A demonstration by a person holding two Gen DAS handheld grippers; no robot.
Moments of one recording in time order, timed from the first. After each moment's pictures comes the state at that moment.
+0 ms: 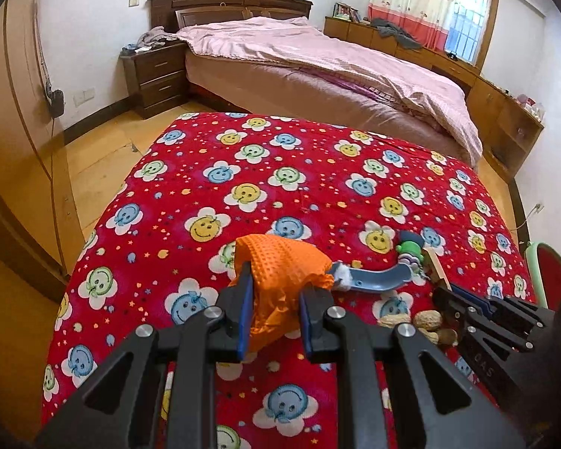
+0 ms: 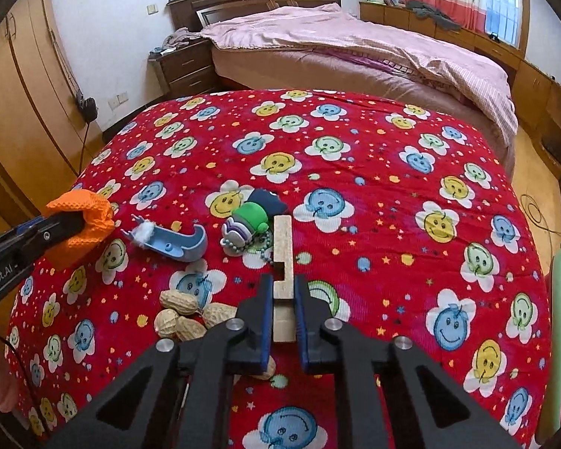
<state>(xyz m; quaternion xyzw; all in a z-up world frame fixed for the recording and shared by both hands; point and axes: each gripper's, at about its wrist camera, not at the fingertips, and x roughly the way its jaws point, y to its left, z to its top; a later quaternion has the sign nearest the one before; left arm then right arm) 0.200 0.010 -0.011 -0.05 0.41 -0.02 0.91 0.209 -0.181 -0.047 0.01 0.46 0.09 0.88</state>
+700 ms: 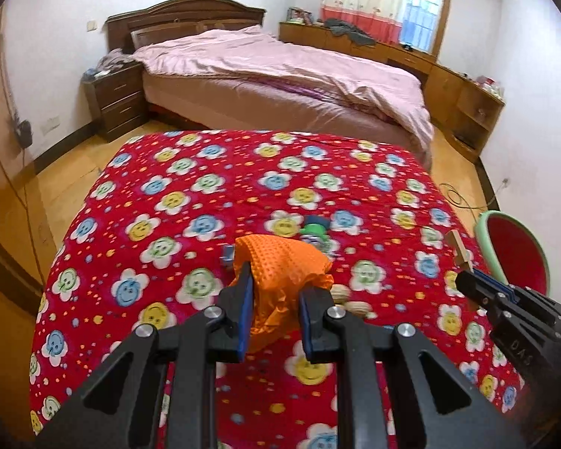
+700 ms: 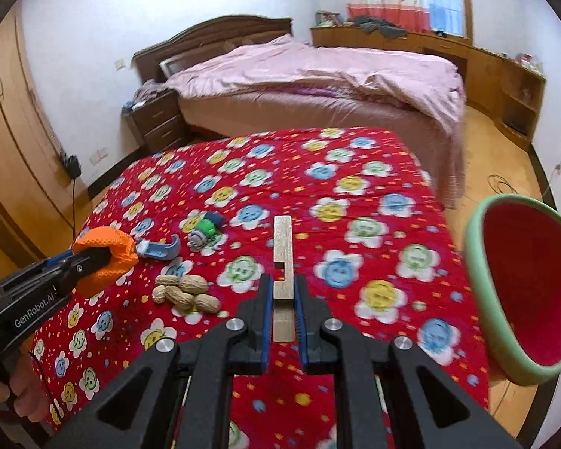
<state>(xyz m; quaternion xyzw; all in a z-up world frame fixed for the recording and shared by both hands) 0.159 -0.057 0.017 -0.02 0.39 -0.10 0.91 0.128 -0.251 0.005 0.08 0.40 0.02 0.91</state>
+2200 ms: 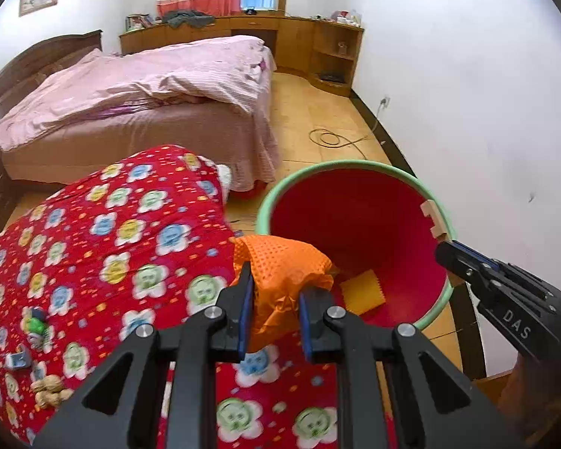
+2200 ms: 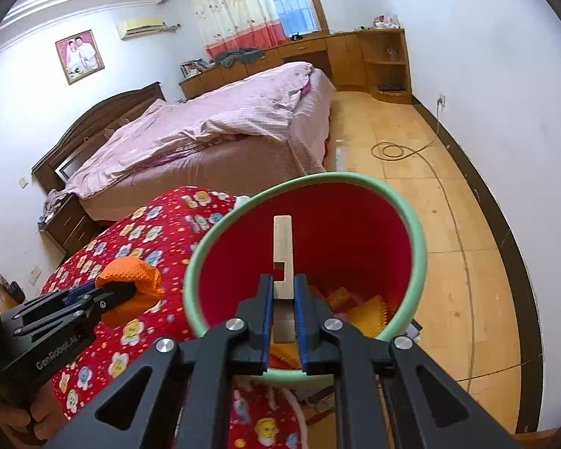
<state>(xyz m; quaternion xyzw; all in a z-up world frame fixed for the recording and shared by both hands) 0.148 -0.336 0.022 0.10 0.39 -0.34 0.85 0.025 -0.485 0.014 0.21 0.33 -0.18 0.90</state>
